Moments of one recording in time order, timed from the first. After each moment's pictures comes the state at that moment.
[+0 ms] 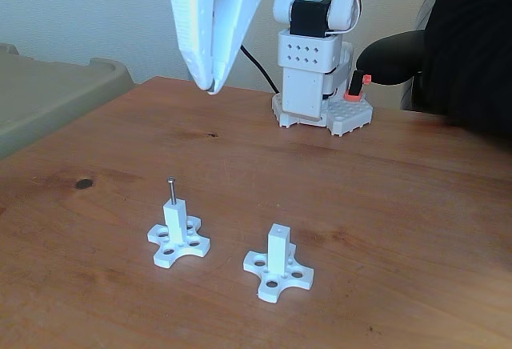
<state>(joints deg) 6.5 116.2 103.5 78.8 3.5</state>
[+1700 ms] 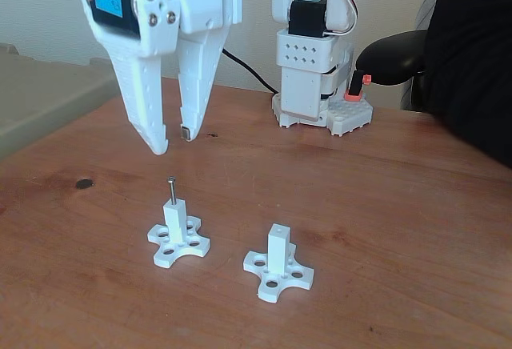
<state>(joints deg) 8.1 89.4 84.4 86.7 2.5</state>
